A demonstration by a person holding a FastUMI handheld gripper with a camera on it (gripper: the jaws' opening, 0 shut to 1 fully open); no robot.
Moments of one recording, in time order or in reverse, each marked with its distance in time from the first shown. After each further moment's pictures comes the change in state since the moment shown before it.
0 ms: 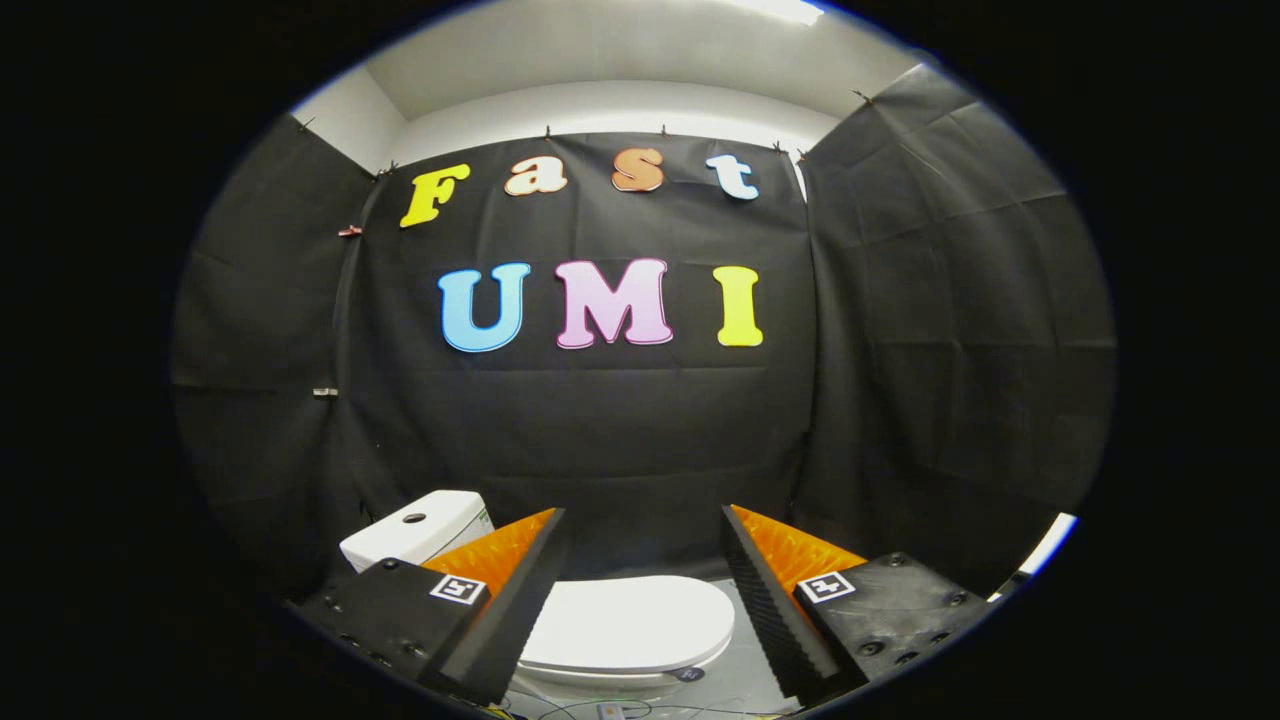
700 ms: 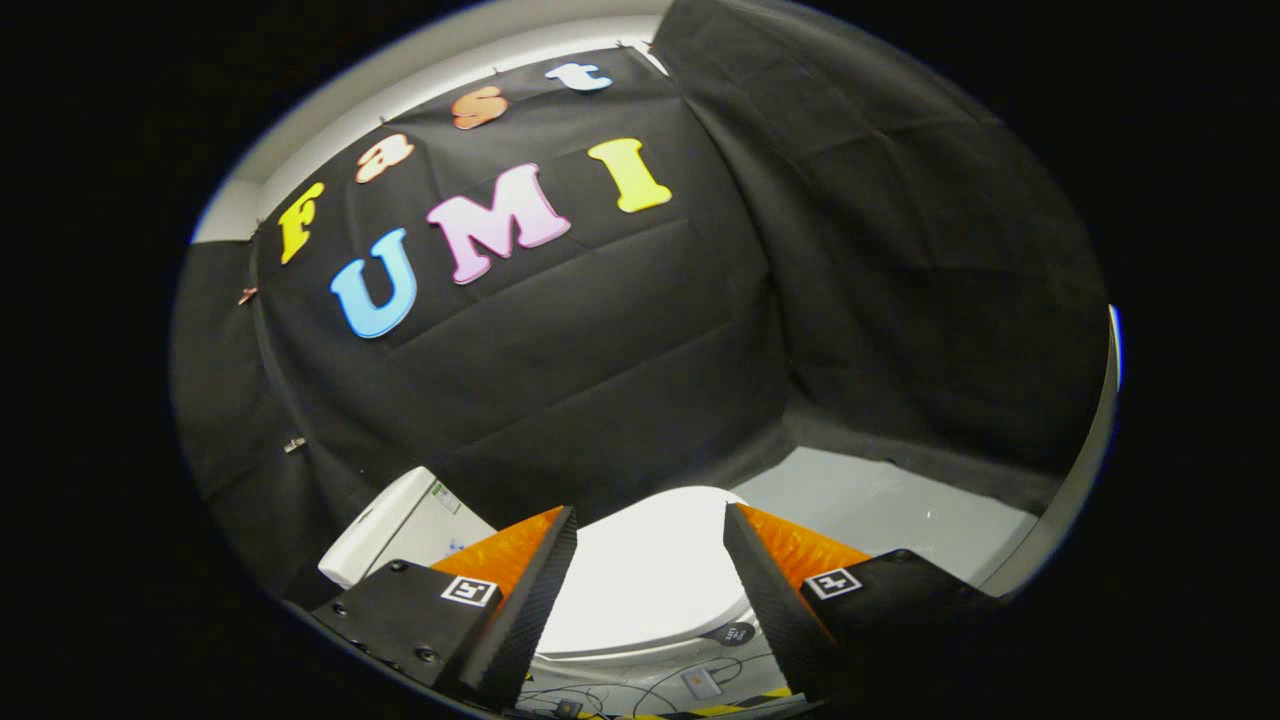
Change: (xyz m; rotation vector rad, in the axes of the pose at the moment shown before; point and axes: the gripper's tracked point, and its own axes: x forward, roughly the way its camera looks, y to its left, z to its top) arm 0.089 -0.110 -0.191 0.419 0.272 -0.100
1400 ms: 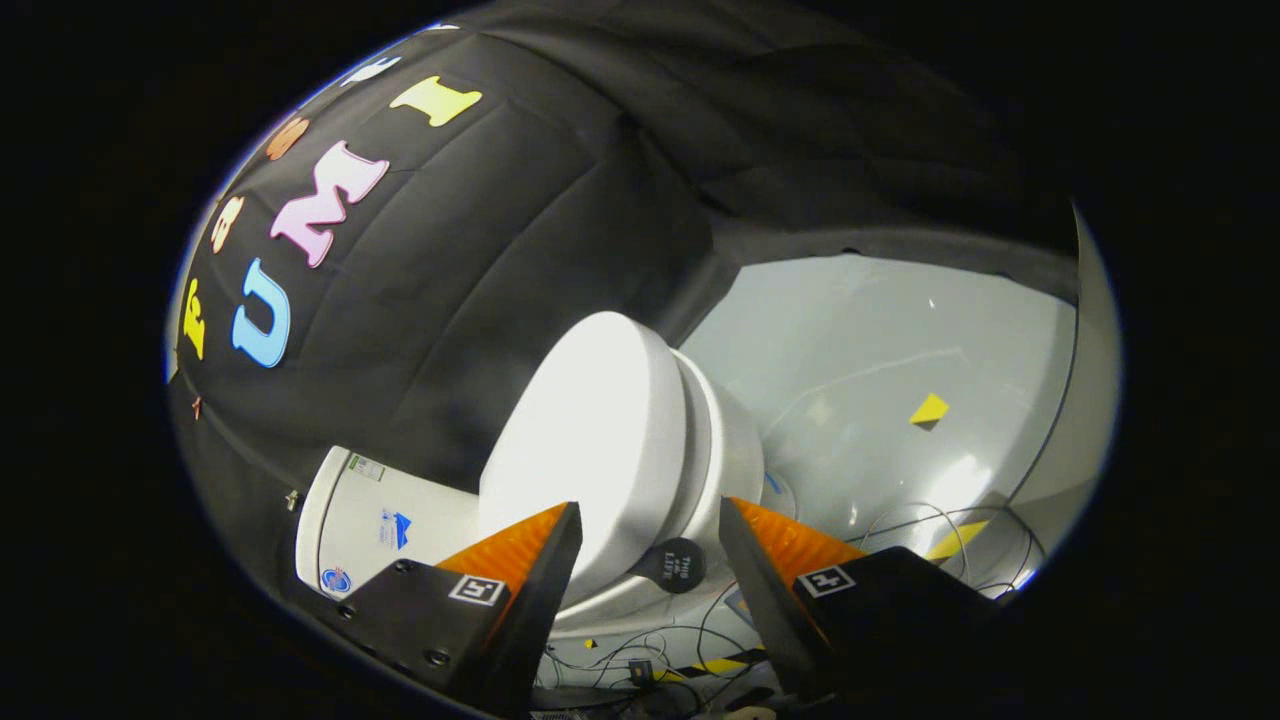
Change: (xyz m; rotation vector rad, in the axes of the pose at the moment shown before) arm 0.068 -0.116 -0.189 0.372 0.351 -0.107
